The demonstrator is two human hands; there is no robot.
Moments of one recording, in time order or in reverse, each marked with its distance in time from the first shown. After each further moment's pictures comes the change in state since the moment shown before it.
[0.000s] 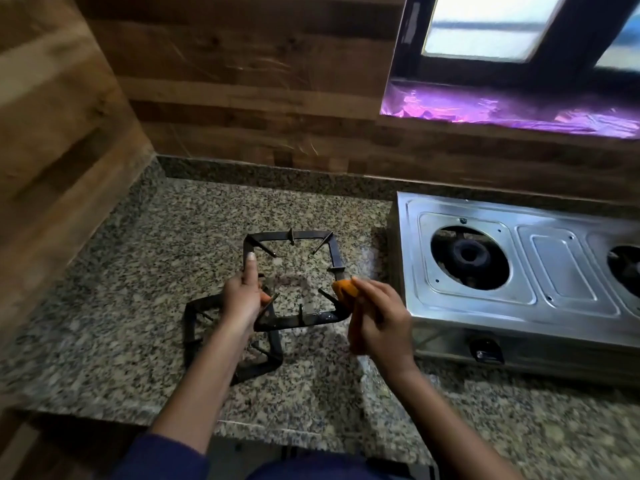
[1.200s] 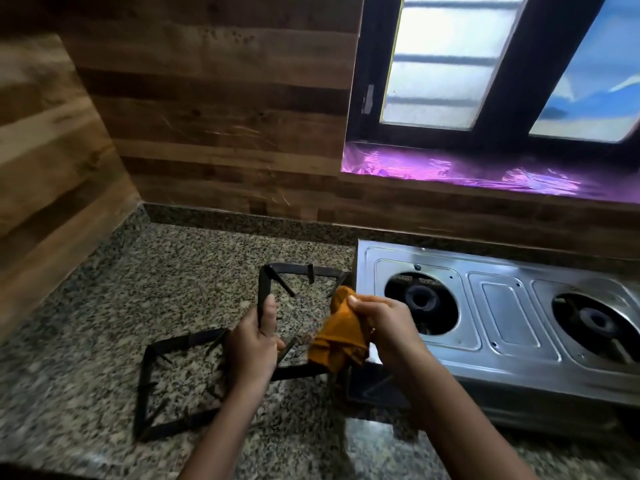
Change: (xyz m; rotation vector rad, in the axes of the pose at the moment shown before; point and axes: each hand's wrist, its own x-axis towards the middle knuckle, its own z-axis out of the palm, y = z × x) left_hand -0.092 0.031 0.064 0.081 0.093 0.516; right_hand 0.087 -0.033 -0.098 0.607 -0.158 0.797
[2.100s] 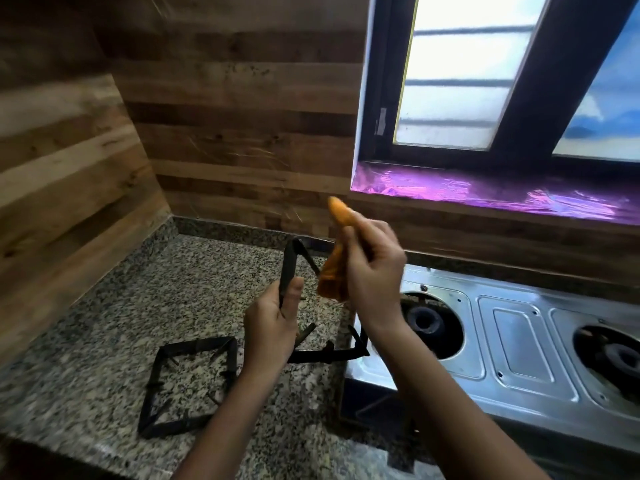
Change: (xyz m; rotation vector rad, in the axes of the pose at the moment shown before) left_hand -0.004 0.088 0.009 0.007 0.063 0.243; right_hand -0.003 -0.080 0.032 -0.219 0.109 -1.064
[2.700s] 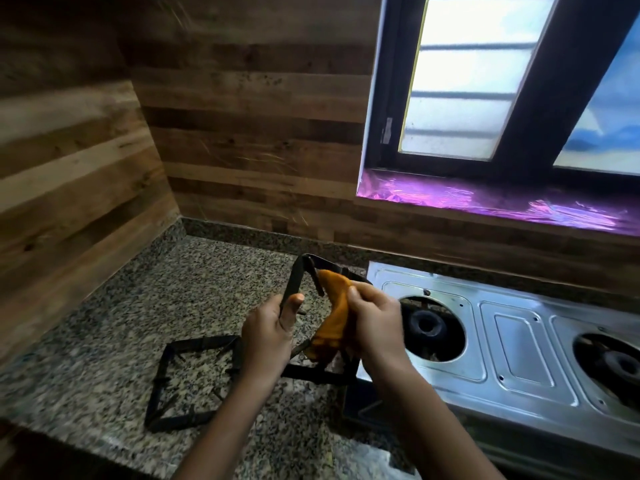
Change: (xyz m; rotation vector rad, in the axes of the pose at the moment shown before) left_hand -0.012 -0.010 -0.021 0.151 -0.081 -0.025; right_hand -0.057 0.017 -0.012 0.180 -0.159 0.664
